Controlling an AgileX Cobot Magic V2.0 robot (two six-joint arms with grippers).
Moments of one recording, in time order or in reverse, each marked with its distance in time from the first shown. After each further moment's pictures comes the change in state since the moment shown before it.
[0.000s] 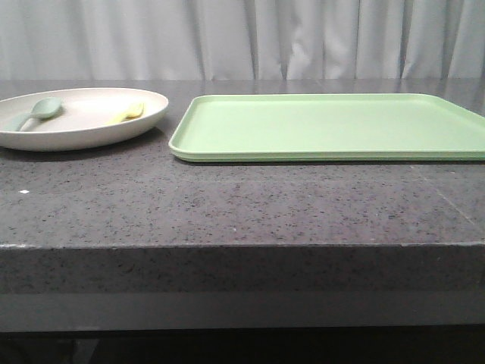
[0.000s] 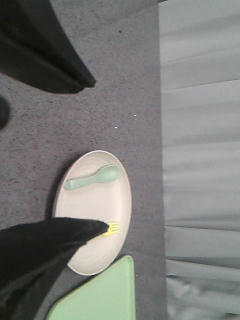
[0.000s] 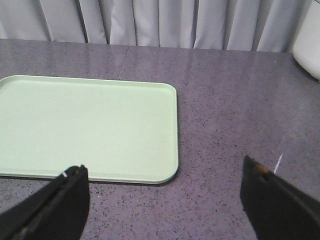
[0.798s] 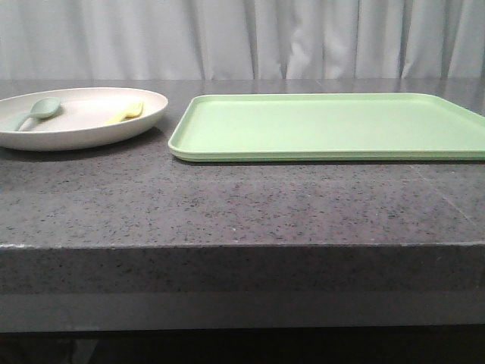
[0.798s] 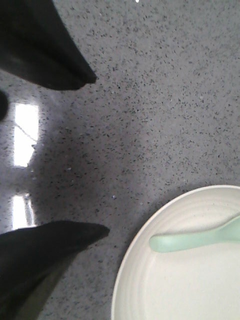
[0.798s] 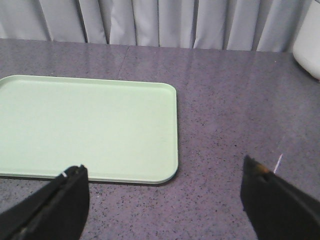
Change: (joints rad) left arm 0.116 0.909 -0.467 -0.005 0.318 0.073; right arm 0.000 0.000 0.000 0.000 0.000 0.000
